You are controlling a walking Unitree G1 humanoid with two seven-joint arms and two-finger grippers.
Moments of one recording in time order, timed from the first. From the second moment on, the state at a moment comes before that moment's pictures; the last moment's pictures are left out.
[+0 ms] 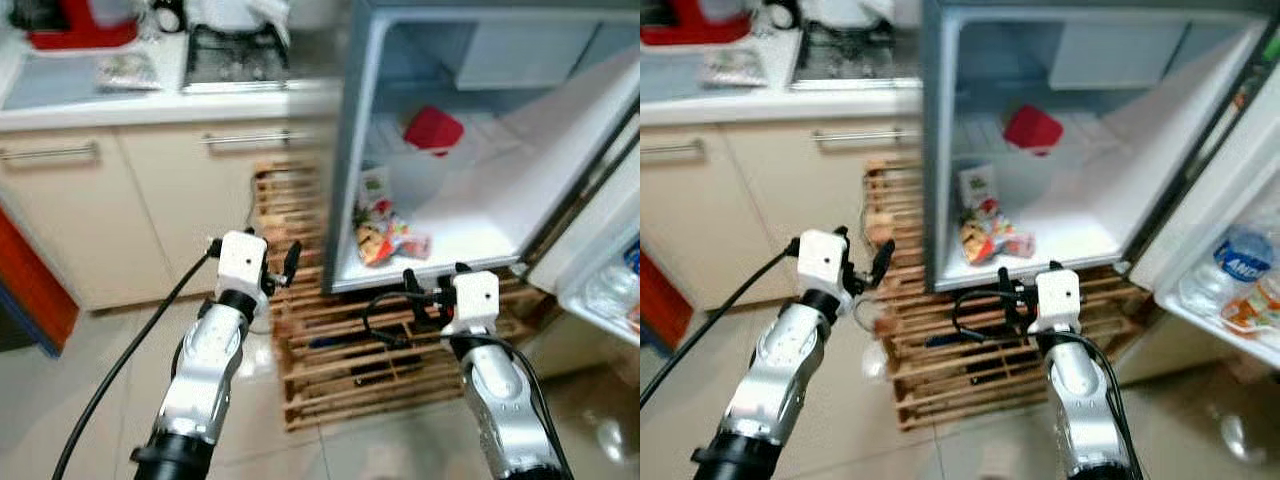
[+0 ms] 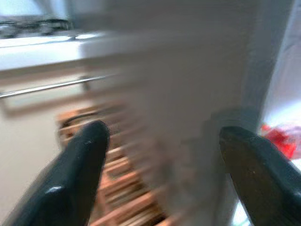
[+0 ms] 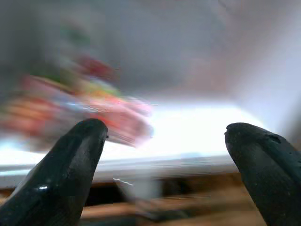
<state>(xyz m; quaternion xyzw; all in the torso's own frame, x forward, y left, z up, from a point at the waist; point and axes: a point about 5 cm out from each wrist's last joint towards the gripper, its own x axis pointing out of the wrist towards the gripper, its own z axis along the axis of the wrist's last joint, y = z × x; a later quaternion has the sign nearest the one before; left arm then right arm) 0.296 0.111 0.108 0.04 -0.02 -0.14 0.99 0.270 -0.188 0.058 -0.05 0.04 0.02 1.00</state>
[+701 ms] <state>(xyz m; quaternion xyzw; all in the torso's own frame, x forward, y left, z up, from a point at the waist) 0.249 0.144 0.118 0.08 -0.02 -0.19 0.98 0.282 -0.194 0.049 -0.04 0.08 -0.05 0.99</state>
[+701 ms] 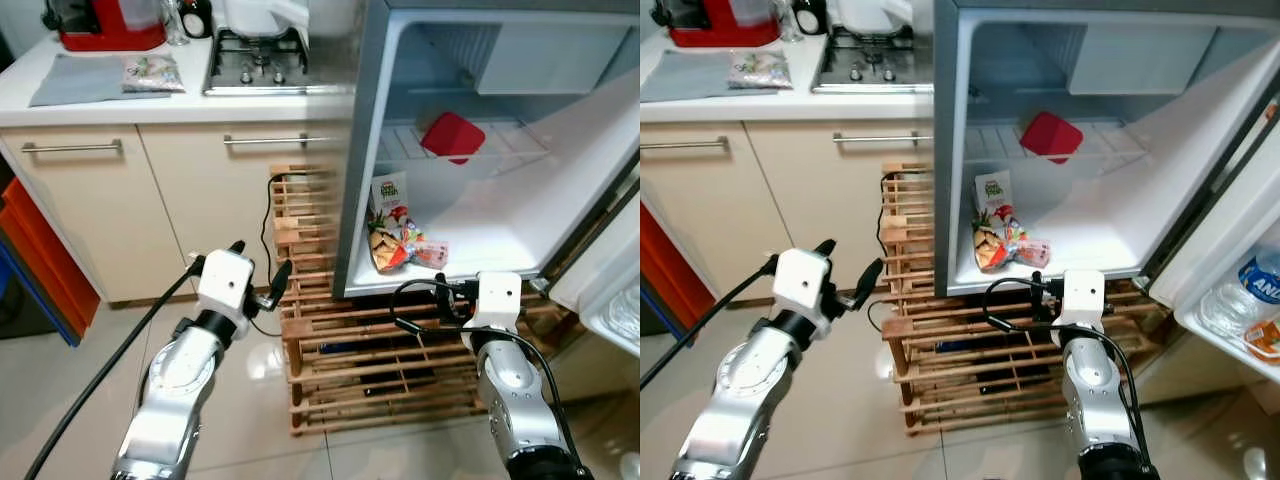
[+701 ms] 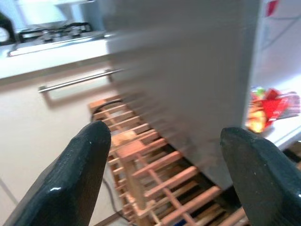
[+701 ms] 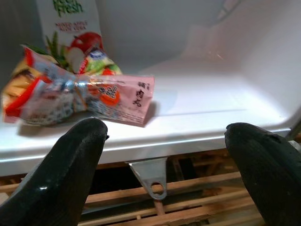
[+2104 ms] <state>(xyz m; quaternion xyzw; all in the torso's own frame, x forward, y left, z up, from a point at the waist) 0.204 0.124 0.123 0.03 0.04 -0.22 0.97 0.358 -0.140 0.124 -0.21 -0.11 0.02 0.97</state>
